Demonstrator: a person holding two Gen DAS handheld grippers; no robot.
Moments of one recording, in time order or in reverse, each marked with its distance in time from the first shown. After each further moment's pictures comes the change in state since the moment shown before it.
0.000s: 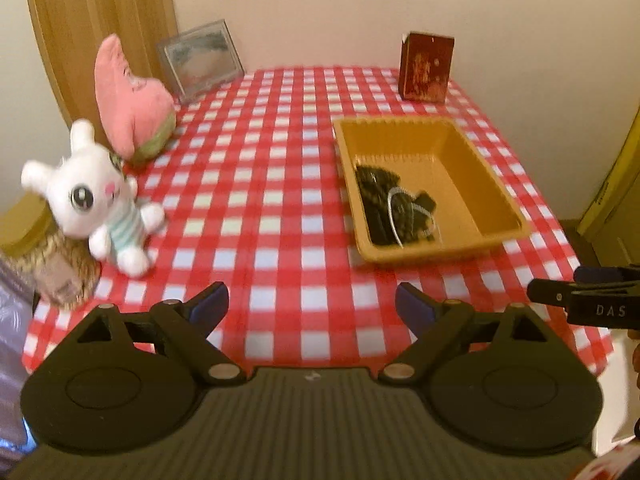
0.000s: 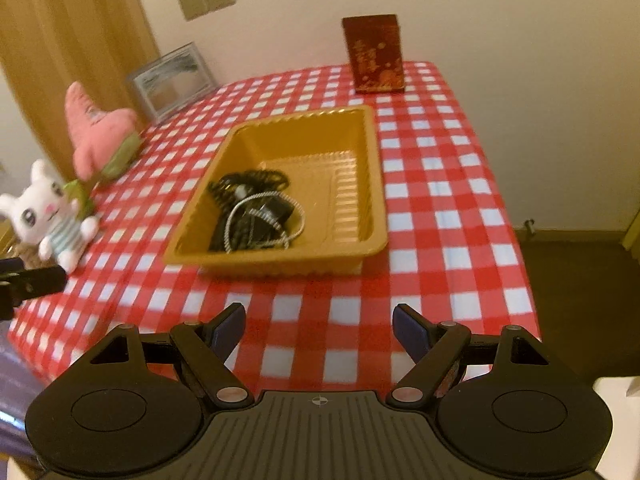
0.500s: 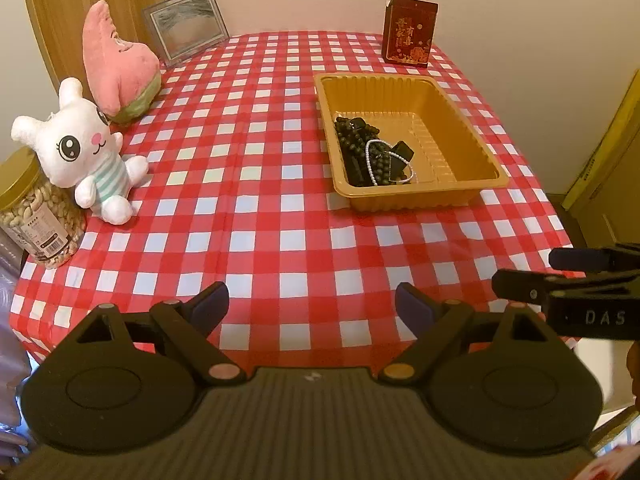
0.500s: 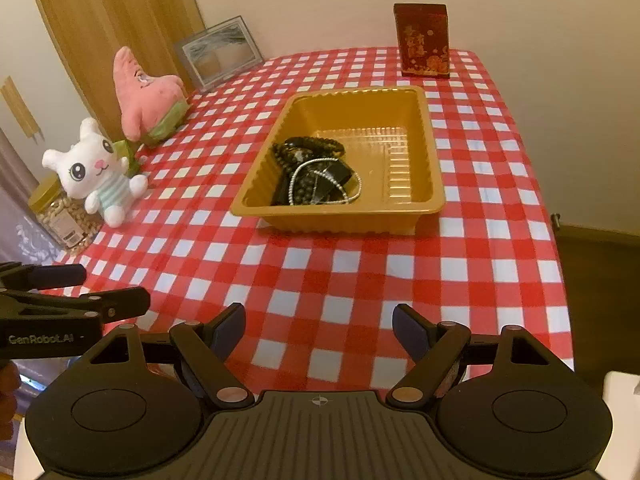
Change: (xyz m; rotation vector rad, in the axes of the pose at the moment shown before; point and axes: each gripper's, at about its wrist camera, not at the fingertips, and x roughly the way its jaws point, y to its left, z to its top) left arm -0.010 -0.004 -0.030 0.001 0.083 -0.049; right arm -0.022 0.041 -0.021 -0.055 0.056 0.057
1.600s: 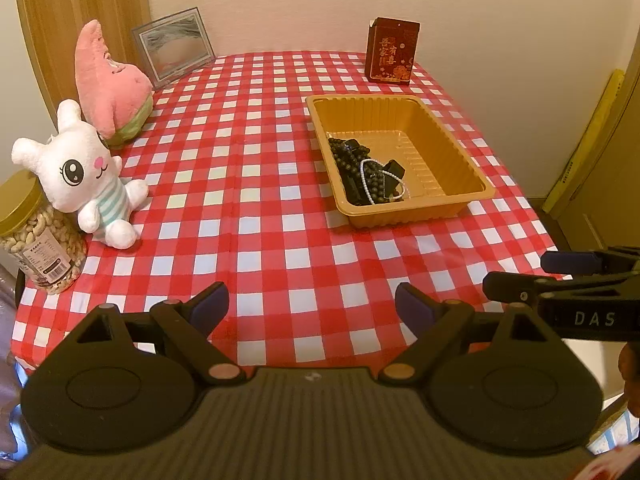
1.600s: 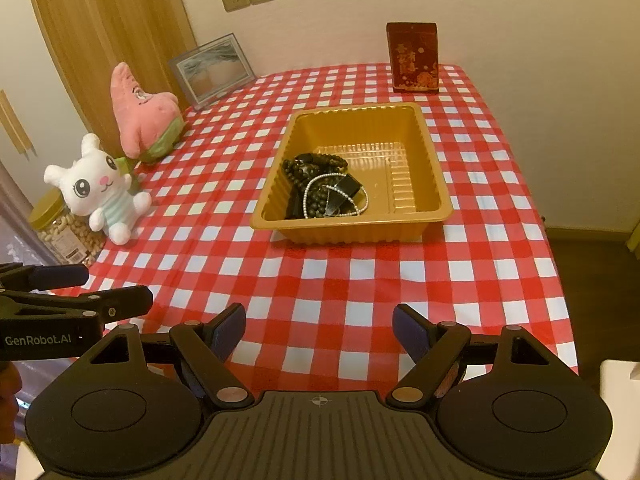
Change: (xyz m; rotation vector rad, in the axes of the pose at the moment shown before) left arm -0.017 0.019 0.004 0.035 -0.053 -0.058; right arm -0.013 0.031 -0.001 0.033 -0.053 -0.051
